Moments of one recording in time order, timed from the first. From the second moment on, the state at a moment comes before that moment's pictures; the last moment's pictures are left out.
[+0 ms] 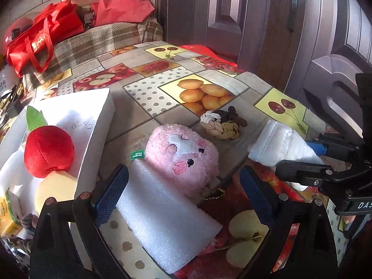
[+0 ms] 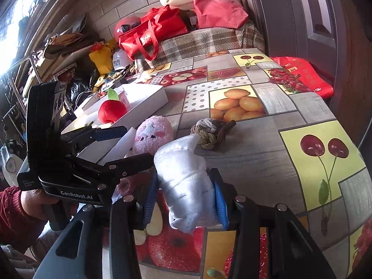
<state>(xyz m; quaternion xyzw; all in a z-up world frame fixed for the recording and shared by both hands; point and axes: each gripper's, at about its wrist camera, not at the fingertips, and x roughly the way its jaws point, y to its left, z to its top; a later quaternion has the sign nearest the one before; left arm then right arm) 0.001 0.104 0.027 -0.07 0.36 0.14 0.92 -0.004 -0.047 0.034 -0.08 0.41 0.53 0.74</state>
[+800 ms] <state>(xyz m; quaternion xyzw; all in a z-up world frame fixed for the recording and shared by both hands) -0.050 0.069 0.015 -0.11 0.40 0.19 0.89 0.002 -0.049 0.032 -0.08 0.41 0.52 0.74</state>
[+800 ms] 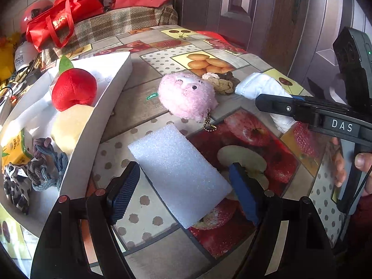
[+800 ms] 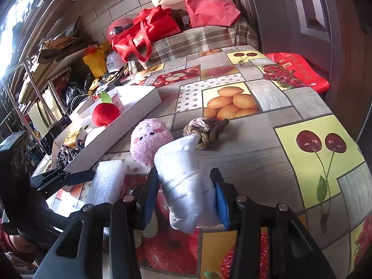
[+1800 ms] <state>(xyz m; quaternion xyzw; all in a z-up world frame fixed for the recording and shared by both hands) -0.119 0.084 0.061 -0.02 0.18 0.19 0.96 -0.032 -0.069 0.071 -0.03 0.25 0.50 0.83</state>
